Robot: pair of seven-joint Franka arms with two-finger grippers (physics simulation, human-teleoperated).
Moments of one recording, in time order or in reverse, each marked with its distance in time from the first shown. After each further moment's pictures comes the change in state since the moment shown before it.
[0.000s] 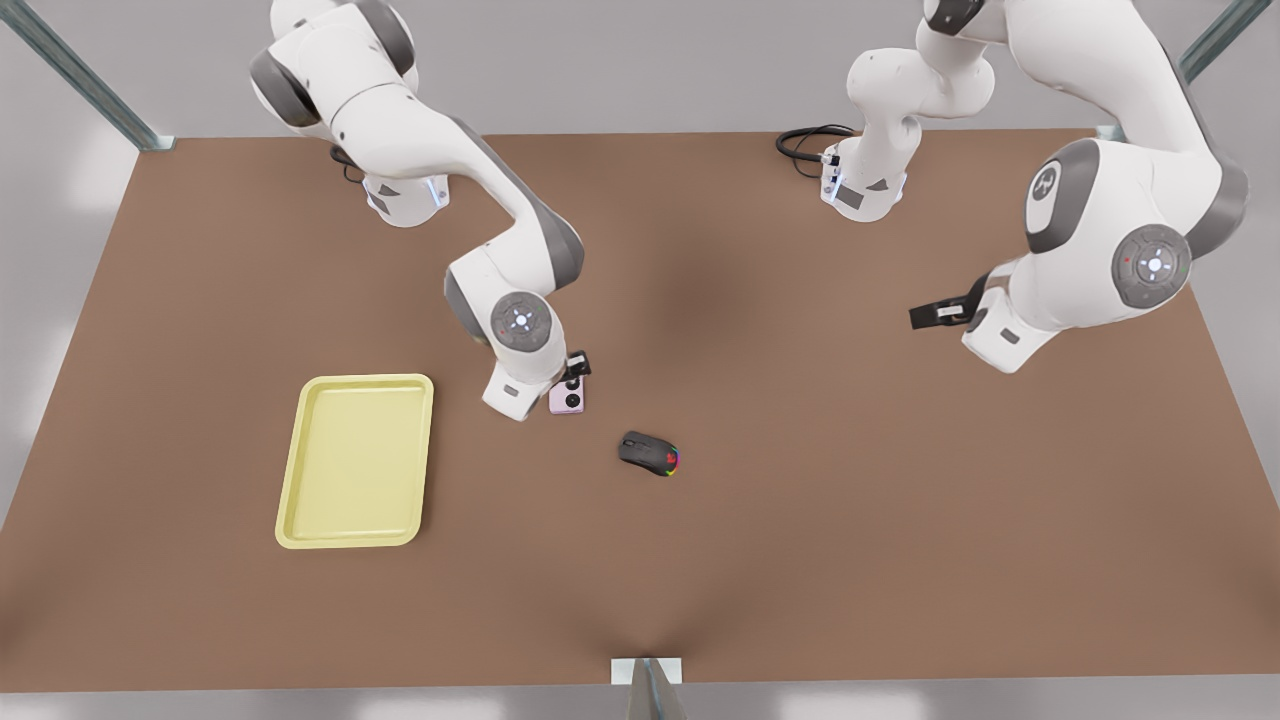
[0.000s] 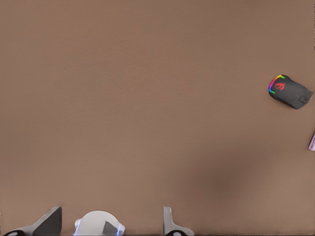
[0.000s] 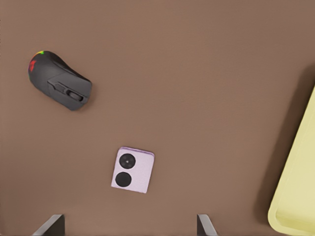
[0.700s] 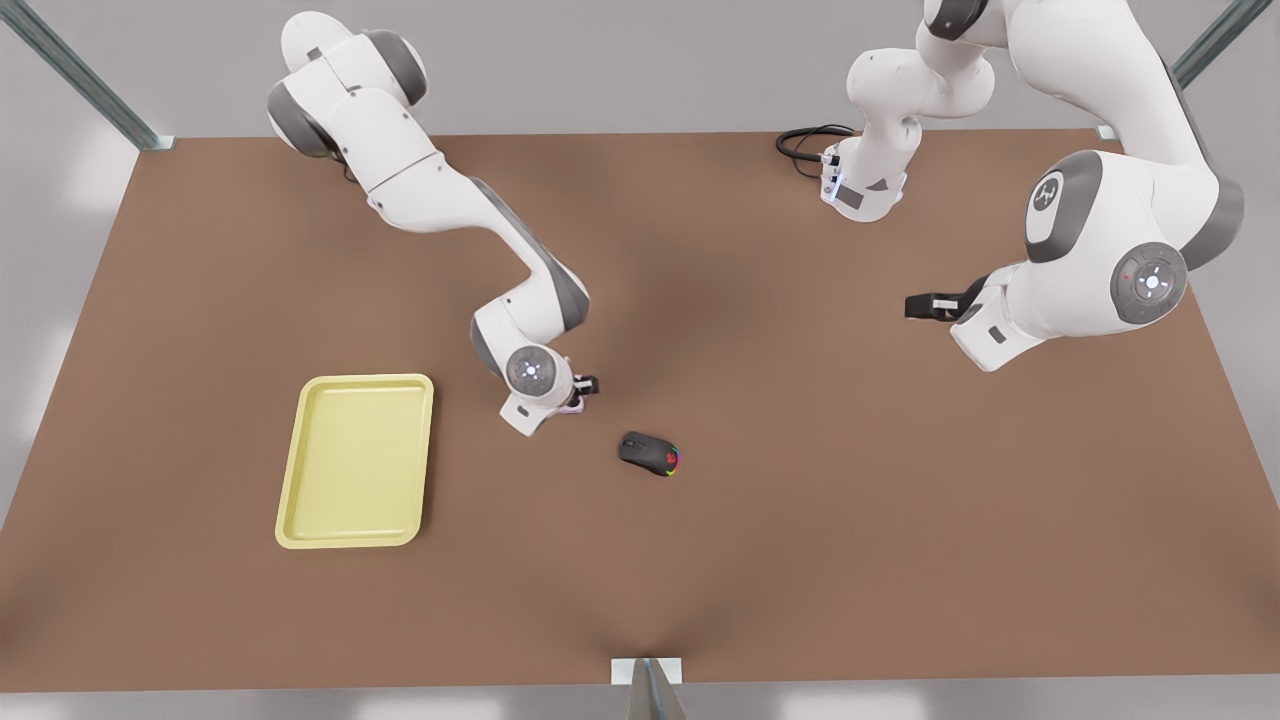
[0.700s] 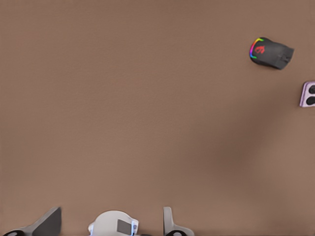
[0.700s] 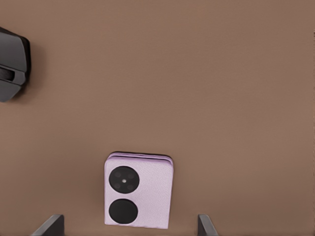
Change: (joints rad) left arm 0.006 0.014 0.003 0.005 -0.031 -0.026 0.201; right arm -0.021 0.115 0.005 -0.239 0.095 0.289 0.078
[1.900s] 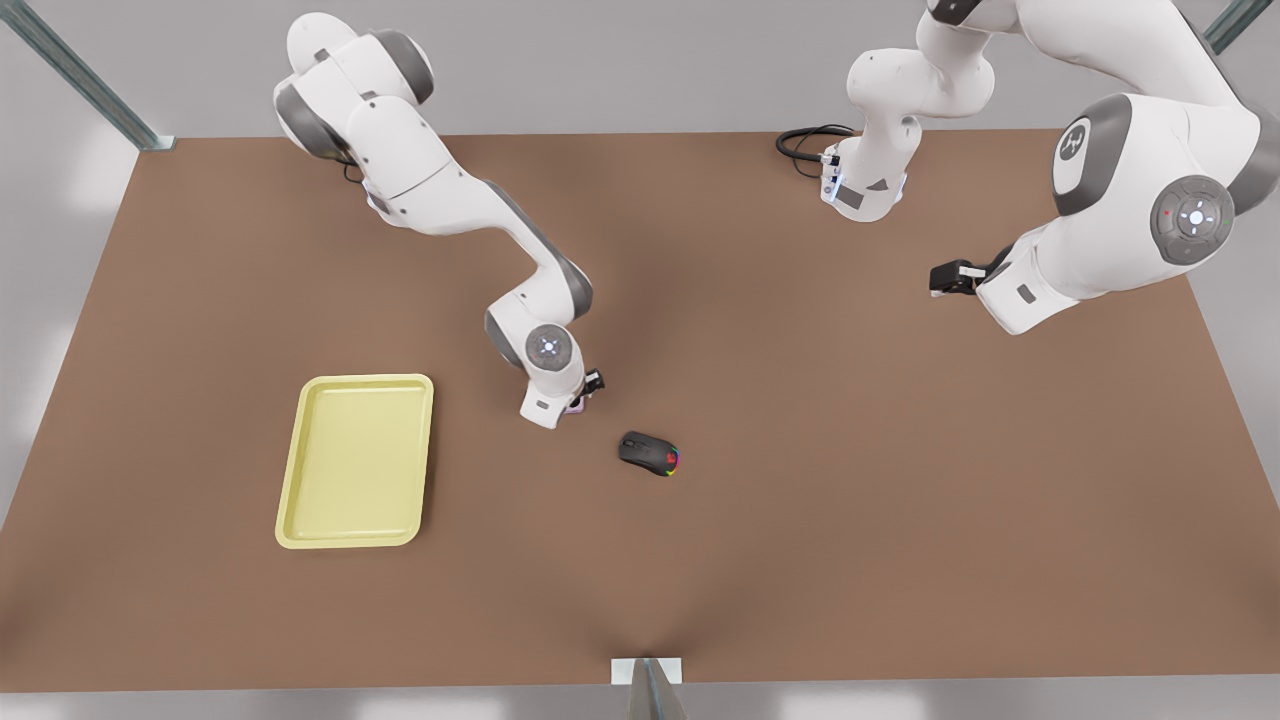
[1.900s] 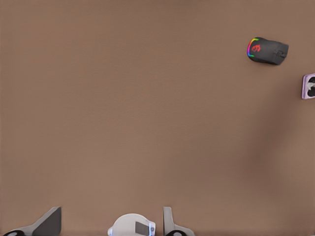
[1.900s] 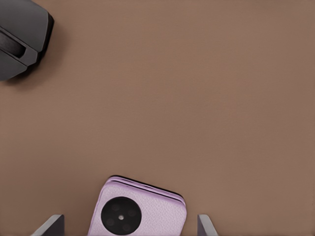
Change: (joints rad) left arm 0.004 -0.061 0.003 0.033 0.052 -0.030 0.083; right arm 0.048 0.021 -0.002 -0.090 -0.138 0.226 -0.113
